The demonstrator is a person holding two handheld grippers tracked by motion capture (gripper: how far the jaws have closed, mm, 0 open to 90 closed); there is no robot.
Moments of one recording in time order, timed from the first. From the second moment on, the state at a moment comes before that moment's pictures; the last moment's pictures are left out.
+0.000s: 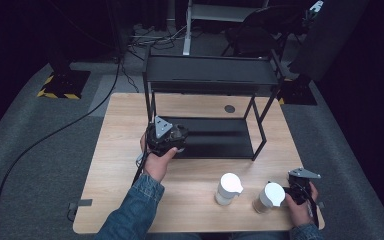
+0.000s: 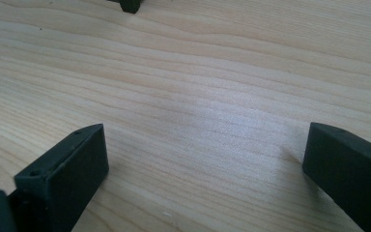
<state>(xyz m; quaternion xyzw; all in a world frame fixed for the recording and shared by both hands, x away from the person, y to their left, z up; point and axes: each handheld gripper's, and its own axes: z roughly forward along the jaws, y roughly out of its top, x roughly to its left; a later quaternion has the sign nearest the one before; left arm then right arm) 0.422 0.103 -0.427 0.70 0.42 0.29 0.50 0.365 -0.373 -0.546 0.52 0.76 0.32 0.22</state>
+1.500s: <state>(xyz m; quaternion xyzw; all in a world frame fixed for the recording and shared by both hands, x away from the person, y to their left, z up) 0.352 0.165 -0.426 0.70 0.44 0.29 0.48 0.365 -0.373 -0.546 0.52 0.76 0.32 0.22</state>
